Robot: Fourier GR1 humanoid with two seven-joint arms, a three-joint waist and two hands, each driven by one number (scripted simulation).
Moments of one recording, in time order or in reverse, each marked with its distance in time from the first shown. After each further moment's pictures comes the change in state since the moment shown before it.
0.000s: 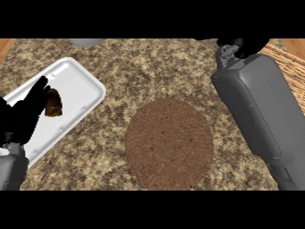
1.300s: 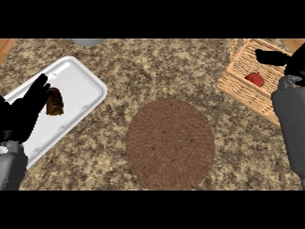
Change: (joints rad) left arm -0.014 -0.006 0.016 -0.008 -0.005 -0.018 0.017; right arm 0.309 -0.128 -0.324 0.138 -0.159 -0.262 -0.342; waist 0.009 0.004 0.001
